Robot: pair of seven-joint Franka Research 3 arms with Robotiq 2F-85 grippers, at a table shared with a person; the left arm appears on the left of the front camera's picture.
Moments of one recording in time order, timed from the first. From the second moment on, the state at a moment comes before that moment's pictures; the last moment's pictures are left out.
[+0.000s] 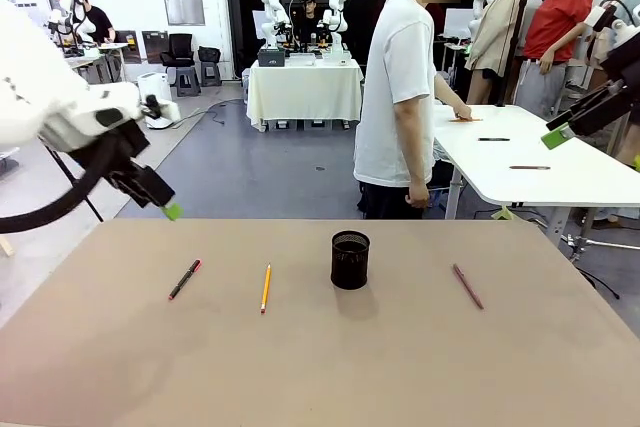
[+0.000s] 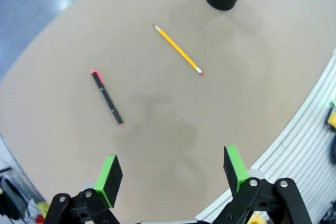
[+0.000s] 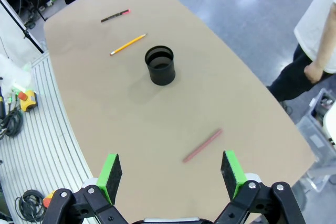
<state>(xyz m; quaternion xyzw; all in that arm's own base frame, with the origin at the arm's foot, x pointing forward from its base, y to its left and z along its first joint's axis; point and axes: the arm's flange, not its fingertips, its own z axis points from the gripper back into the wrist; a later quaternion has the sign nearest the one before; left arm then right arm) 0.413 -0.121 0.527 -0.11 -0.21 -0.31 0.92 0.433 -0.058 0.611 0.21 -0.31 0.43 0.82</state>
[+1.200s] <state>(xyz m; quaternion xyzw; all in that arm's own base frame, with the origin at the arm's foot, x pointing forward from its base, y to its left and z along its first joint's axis) 0.444 -0.195 0.462 -0.01 -0.22 -0.28 0.94 0.433 -0.058 0.611 0.21 -0.31 0.43 0.82</state>
